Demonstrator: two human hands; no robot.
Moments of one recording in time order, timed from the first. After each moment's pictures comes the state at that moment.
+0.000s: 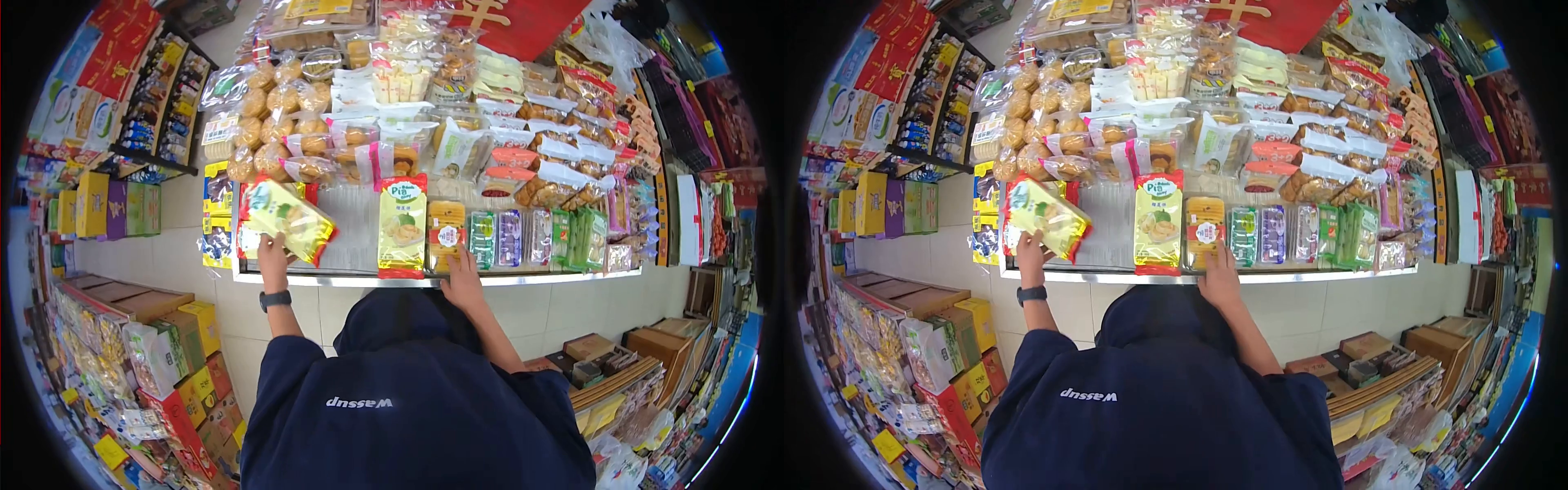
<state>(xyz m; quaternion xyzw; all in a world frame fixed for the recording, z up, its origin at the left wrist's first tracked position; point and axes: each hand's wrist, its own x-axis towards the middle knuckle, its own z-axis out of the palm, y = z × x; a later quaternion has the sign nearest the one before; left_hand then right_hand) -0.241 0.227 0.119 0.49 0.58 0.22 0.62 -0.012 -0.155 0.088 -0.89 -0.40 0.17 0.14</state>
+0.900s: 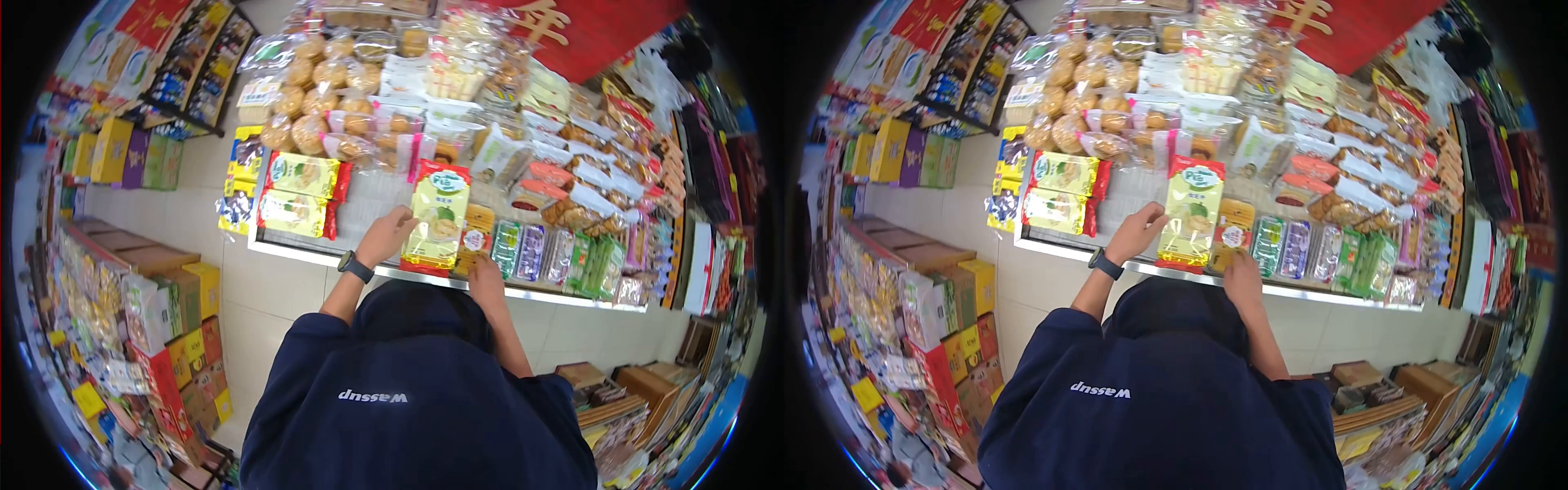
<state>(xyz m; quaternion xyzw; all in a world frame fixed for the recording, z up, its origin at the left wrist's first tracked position) -0.131 0.130 0.120 0.78 0.25 0.11 0.56 0.009 -0.140 0.095 -0.89 -0.35 0.24 0.16</state>
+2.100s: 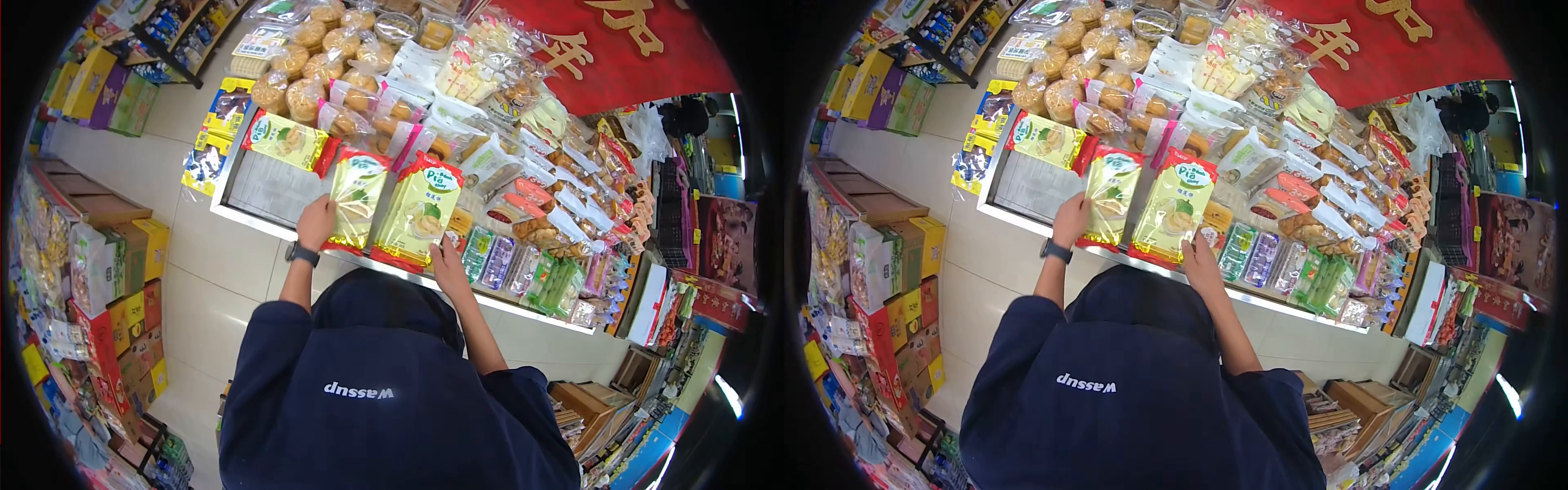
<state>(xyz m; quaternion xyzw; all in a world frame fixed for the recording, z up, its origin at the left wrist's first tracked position) -0.209 0.163 0.049 0.76 0.51 0.08 0.40 0.005 -0.074 0.140 -0.78 -0.32 0.40 0.36</state>
